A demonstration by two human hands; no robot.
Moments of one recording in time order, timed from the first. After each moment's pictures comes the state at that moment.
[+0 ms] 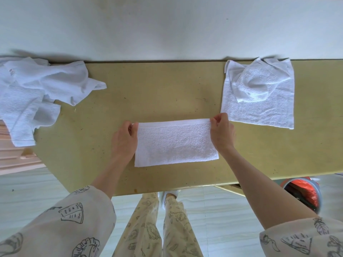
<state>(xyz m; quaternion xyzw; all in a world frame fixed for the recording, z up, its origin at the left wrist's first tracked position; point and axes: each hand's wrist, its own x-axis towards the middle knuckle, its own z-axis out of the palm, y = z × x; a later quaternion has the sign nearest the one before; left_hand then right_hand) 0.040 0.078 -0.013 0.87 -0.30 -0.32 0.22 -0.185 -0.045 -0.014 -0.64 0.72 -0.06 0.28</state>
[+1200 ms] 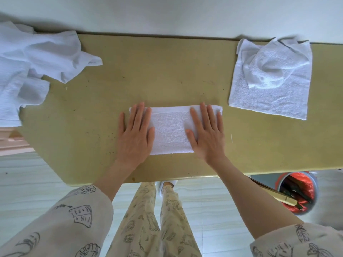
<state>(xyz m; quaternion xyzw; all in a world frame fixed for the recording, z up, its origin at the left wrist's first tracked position) 0.013 0.112 -0.052 0.79 -0.61 -0.12 0.02 -0.186 0.015 -0.056 -0.88 0.47 0.04 0.08</state>
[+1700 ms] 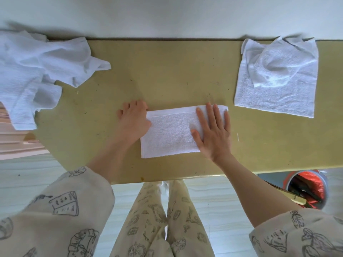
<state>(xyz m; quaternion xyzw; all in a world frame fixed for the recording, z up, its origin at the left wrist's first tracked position) 0.052 0.058 -0.007 0.83 -0.48 -0.29 -0.03 -0.184 0.016 -0.052 -0.87 0.48 0.07 0.08</state>
